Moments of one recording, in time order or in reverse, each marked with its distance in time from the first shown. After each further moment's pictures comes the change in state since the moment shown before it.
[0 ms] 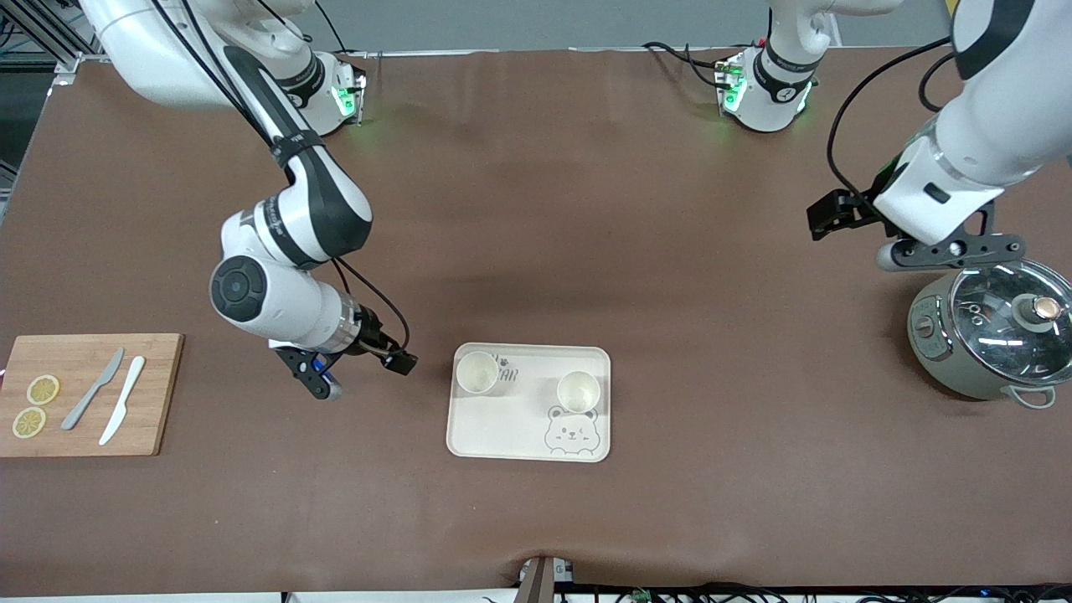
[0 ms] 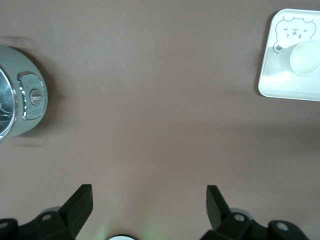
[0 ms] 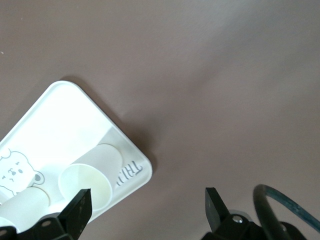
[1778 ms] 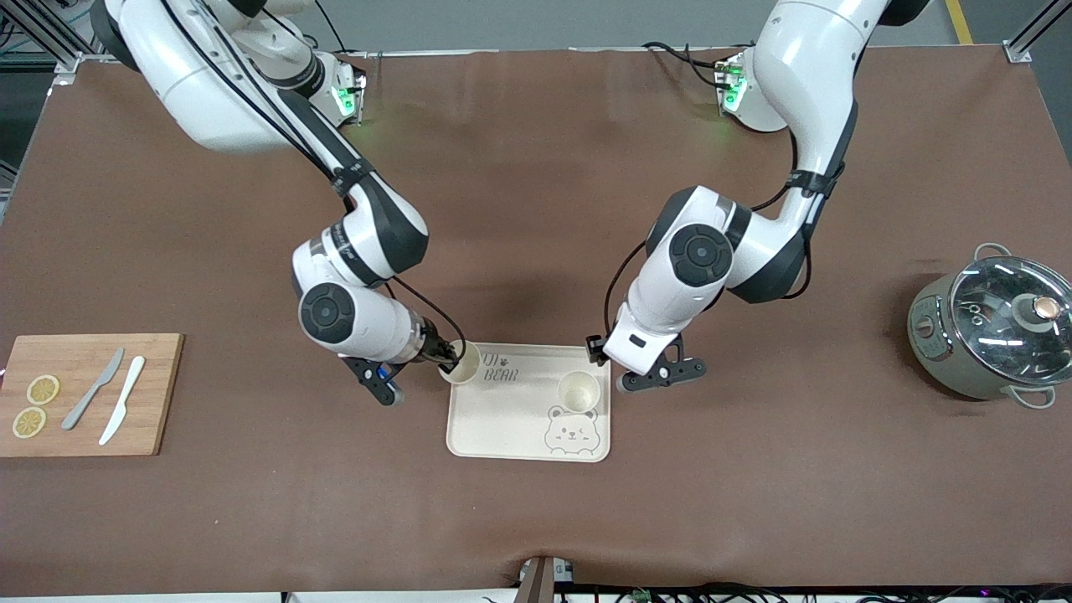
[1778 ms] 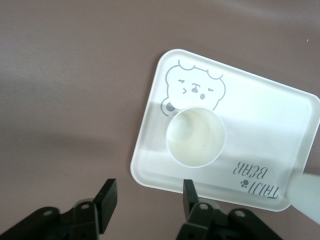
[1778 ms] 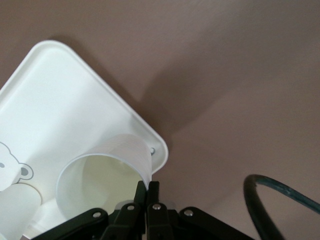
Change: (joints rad) left arm -0.312 0.515 -0.005 0.030 -0.058 0.742 -0.464; right arm 0.032 0.162 0.081 0.204 -0.103 -0.147 0.158
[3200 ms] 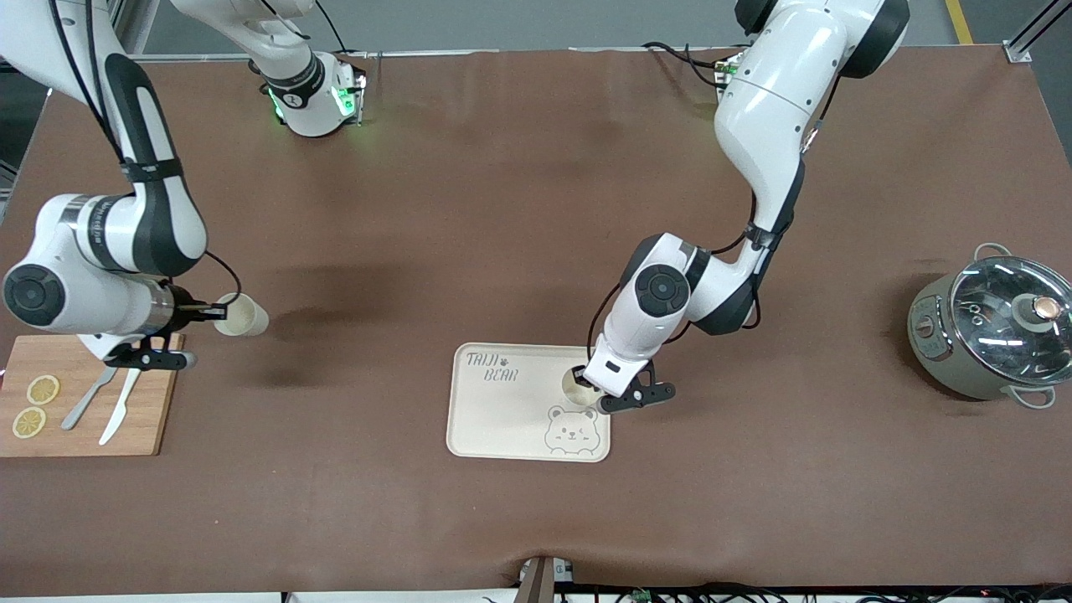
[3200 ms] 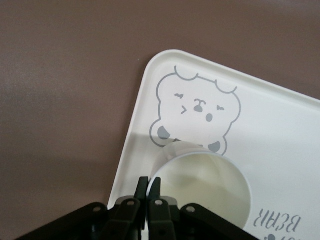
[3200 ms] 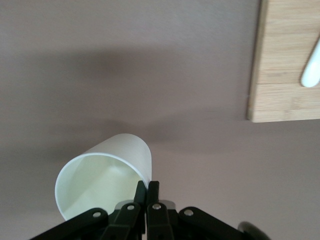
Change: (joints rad) left arm -0.024 0.186 0.015 0.047 0.046 0.217 -0.026; right arm -0.143 -0.361 -0.507 -0.500 -0.020 -0.013 -1.315
